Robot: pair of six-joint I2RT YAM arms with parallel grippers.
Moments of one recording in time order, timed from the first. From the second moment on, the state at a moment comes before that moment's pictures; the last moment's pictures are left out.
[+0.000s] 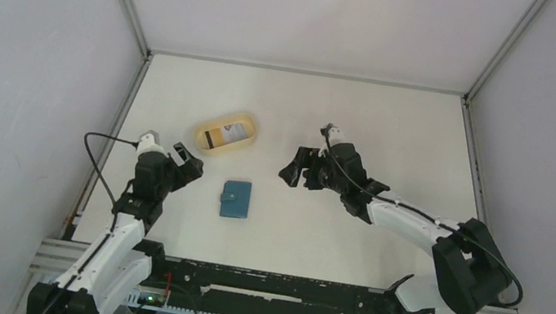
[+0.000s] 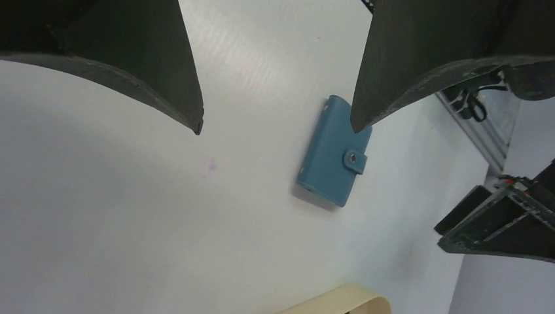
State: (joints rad) left arm -0.07 0.71 0.31 -0.12 -0.10 -0.64; right arm 0.69 1.40 0.76 0.13 -0.14 0.56
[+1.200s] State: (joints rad) left arm -0.23 1.07 0.18 0.37 -0.05 -0.73; right arm 0.88 1.79 0.80 0.36 -0.30 0.89
